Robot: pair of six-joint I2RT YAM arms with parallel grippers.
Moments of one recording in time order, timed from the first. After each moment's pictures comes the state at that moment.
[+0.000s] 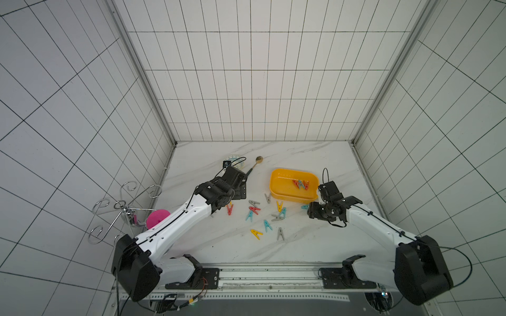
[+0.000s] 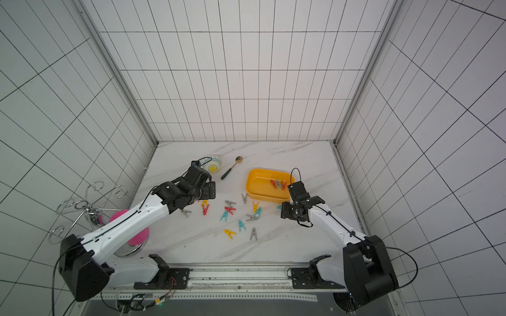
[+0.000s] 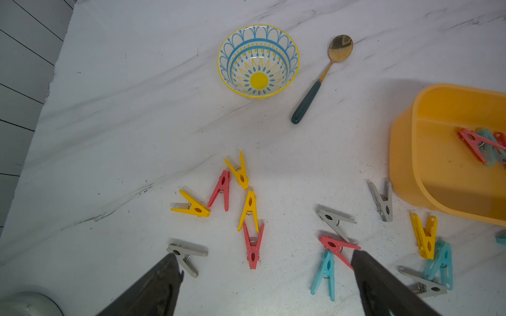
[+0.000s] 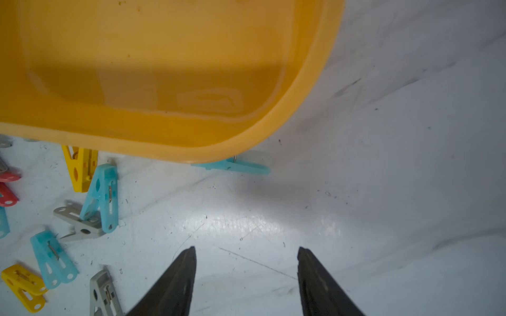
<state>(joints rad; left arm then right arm) -0.63 1.28 1.09 -0.78 -0.39 -0.54 0.44 1.26 0.68 -0.58 -0.05 0.43</state>
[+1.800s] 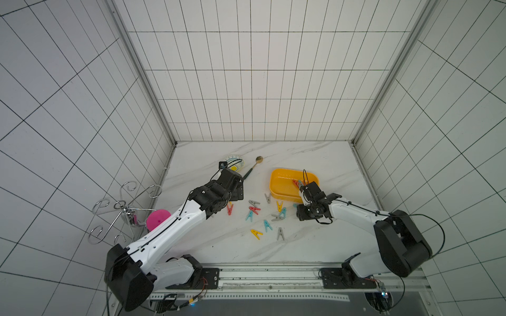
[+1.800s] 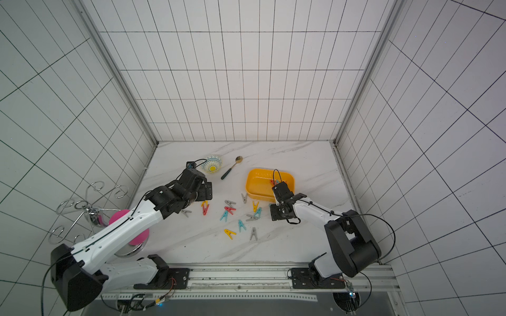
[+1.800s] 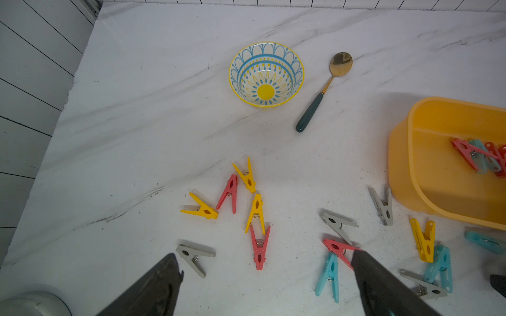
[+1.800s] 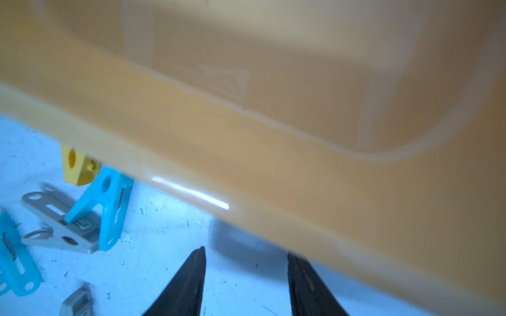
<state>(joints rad) -0.63 1.20 1.05 -0.76 -0.41 -0.54 0.60 1.47 0.74 -0.49 -0.03 0.30</state>
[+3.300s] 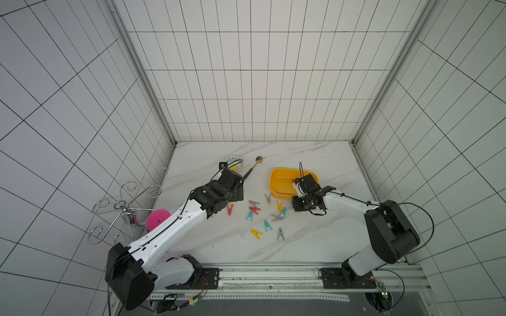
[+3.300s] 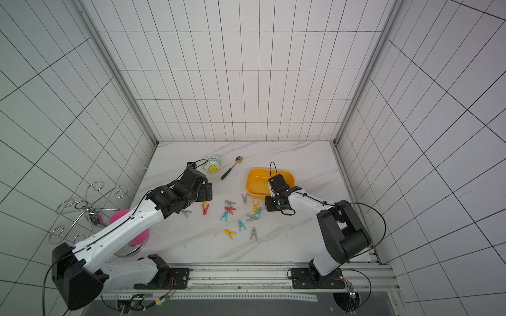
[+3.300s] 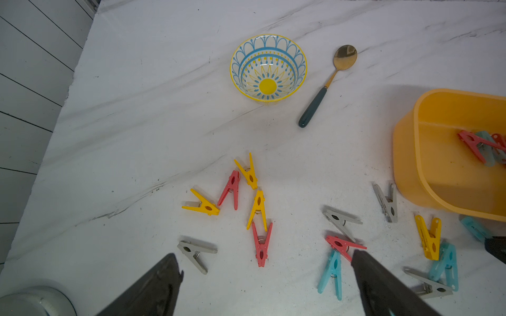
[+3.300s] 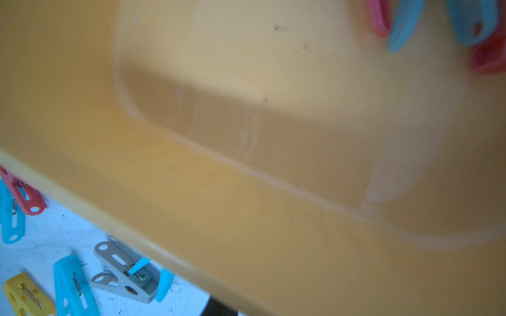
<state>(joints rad) -0.63 1.21 1.05 -0.78 -0.41 -0.54 0.59 1.58 0.85 -0.42 -0.12 0.32</state>
